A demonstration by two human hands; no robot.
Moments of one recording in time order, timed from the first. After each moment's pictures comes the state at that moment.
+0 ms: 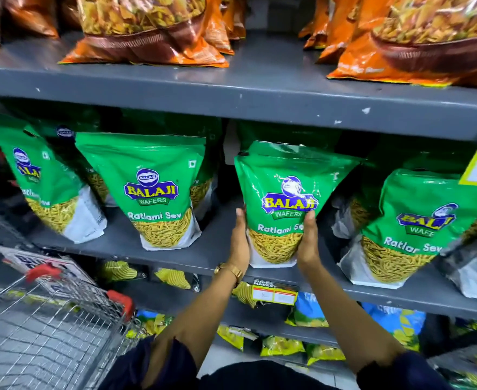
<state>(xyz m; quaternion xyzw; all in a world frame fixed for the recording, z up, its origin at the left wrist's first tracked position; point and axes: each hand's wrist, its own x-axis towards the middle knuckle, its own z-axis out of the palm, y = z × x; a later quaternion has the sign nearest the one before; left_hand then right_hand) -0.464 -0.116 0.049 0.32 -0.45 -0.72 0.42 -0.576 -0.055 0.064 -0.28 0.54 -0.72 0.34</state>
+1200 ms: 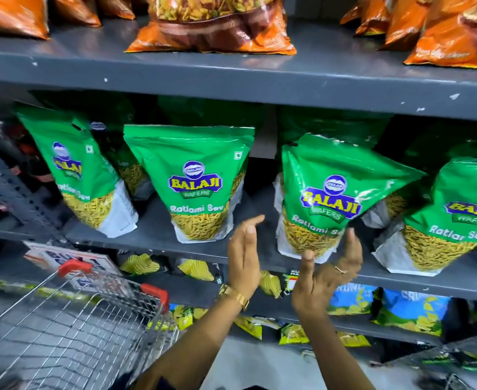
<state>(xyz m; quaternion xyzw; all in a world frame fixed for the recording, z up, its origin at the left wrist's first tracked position) -0.369 -0.095 0.050 0.34 -0.59 -0.51 0.52 -0.449 -0.012 0.052 -0.34 0.70 -0.62 -0.13</state>
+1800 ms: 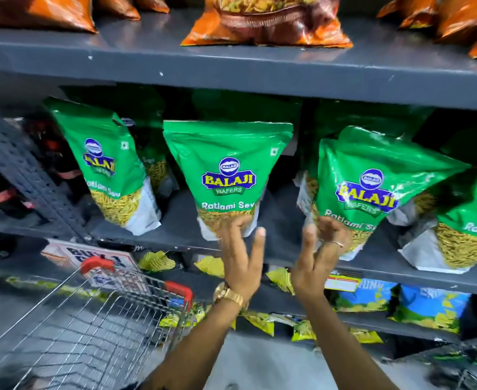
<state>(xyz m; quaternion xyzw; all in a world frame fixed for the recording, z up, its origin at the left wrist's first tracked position) -0.312 -0.116 0.048 0.36 -0.67 -0.31 0.57 -0.406 -0.064 0.068 -0.32 0.62 -0.71 -0.07</state>
